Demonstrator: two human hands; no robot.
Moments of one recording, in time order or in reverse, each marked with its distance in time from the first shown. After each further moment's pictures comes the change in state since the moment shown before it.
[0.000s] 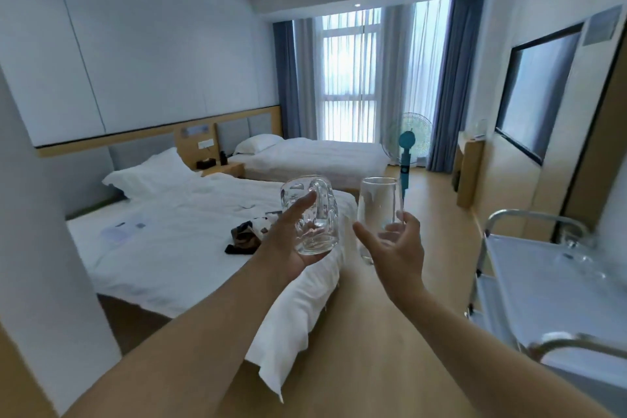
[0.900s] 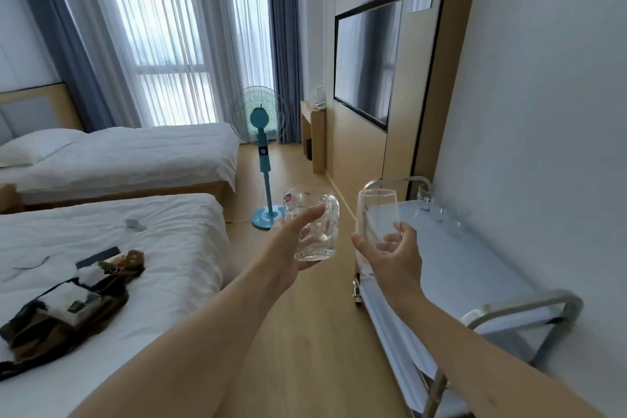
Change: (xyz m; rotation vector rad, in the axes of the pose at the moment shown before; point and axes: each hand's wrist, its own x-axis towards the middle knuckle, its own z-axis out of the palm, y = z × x) left_hand 0.342 -0.088 0.107 0.308 -0.346 -0.256; right_hand 0.206 0.159 -0.048 -0.291 0.466 0.216
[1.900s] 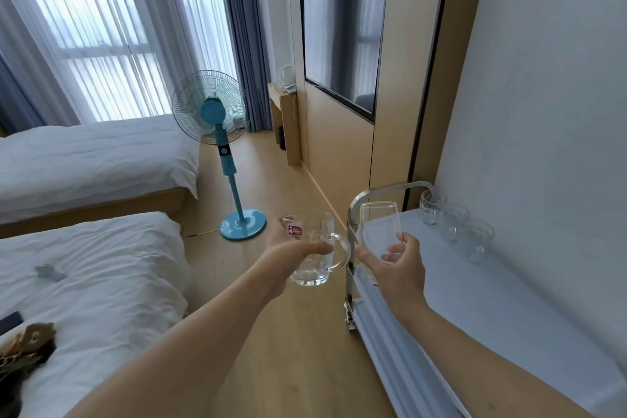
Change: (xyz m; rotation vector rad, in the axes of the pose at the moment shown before) left_hand 0.351 -0.003 0.019 0.428 0.005 0.041; right_hand 0.275 0.123 0.096 -0.093 0.091 0.139
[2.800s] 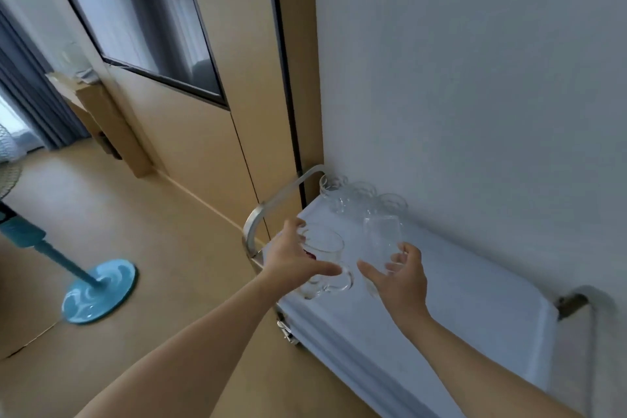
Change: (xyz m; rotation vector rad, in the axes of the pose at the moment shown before) left_hand 0.253 -0.019 0.205 0.609 -0.623 0.194; right_hand 0.173 0.126 -0.036 -0.042 0.497 0.331
